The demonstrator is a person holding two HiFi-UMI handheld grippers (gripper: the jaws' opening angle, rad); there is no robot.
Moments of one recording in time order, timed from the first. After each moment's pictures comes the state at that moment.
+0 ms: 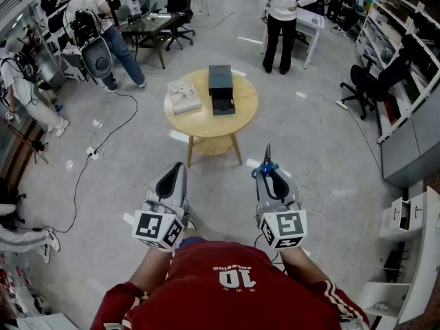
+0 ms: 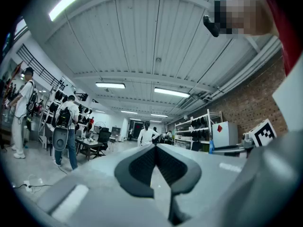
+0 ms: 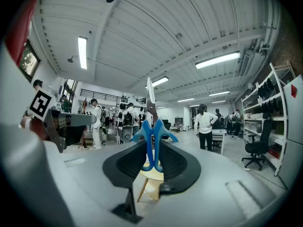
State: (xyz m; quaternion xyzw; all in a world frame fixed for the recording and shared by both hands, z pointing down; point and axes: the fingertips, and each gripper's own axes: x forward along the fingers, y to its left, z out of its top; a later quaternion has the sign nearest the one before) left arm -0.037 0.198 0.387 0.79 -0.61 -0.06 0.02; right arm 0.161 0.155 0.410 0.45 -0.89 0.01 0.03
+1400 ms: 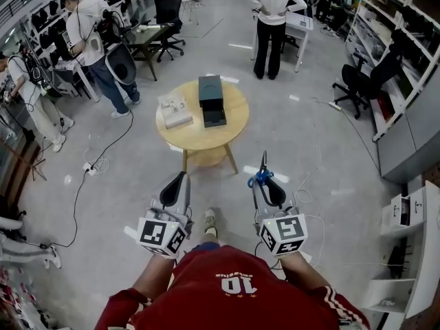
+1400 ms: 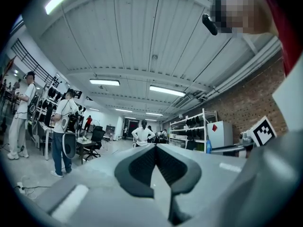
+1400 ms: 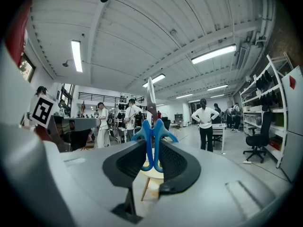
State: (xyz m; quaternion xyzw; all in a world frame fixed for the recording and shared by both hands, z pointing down) left arm -0.009 0.171 0.385 0.81 -0.59 -0.05 0.02; right arm 0.176 0.141 0.410 0.45 -0.89 0.05 0.03
